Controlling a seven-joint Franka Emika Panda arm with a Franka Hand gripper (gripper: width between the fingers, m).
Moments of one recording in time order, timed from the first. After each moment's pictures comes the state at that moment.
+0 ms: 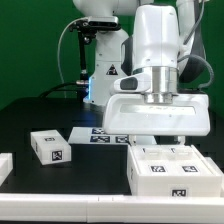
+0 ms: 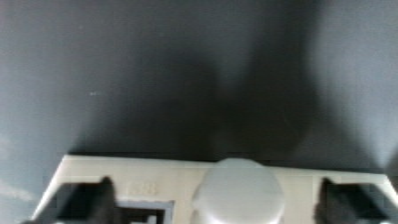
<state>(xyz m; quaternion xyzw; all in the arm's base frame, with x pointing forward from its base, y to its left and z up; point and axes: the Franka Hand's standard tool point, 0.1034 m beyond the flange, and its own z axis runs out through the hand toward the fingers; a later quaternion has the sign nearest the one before) 0.514 0.060 0.020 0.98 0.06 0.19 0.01</state>
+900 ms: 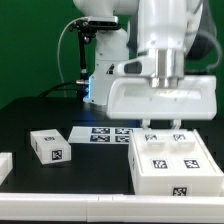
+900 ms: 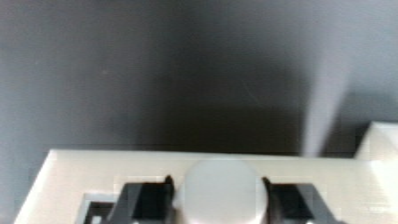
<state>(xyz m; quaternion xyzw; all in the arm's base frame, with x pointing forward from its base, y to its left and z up) 0.515 0.073 0.063 0.99 0.03 0.10 0.00</state>
